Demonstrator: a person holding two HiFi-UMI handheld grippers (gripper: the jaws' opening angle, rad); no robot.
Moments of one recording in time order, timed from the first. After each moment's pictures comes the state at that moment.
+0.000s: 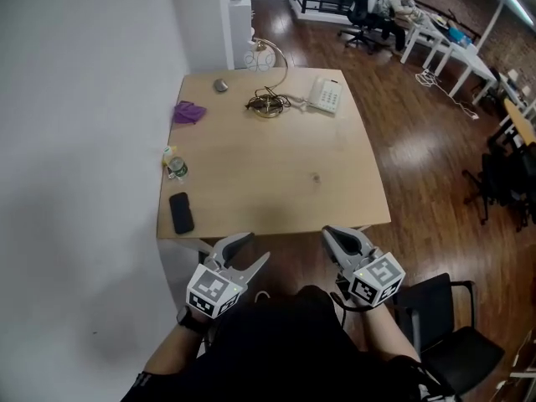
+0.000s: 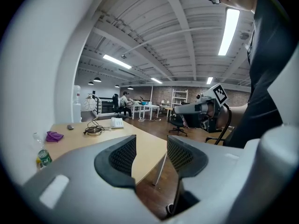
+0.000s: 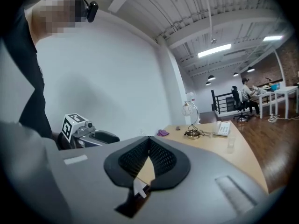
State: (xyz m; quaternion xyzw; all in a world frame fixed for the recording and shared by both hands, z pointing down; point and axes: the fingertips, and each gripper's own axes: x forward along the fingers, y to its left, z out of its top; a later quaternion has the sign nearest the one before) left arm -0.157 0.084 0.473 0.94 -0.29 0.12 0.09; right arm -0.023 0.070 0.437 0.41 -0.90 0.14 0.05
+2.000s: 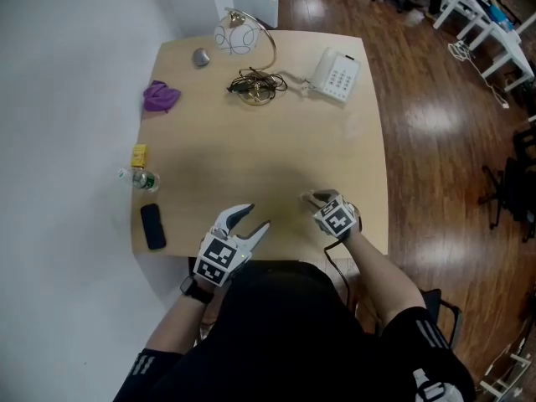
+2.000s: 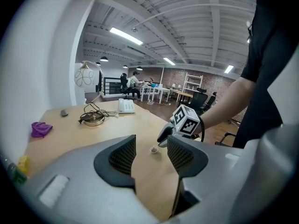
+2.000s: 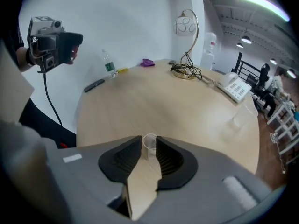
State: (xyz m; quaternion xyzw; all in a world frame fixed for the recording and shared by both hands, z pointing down) left arm -0.052 -0.162 0.585 0.90 -0.33 0.23 0.16; right arm 0.084 -0.207 0.768 0.27 -0.83 0.20 0.44
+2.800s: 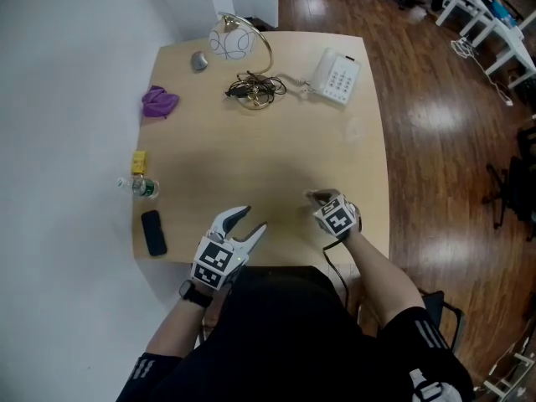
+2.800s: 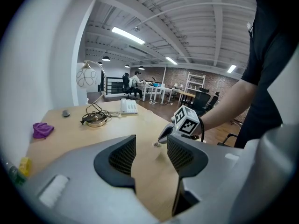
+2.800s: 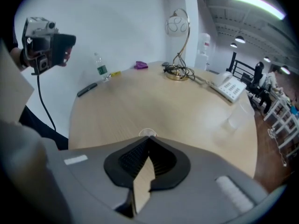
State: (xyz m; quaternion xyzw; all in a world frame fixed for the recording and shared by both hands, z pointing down) left arm -0.055 -0.180 0.584 0.90 -0.34 0.23 0.17; right arm 0.091 -0.237 0.770 0.30 -0.83 0.20 0.42
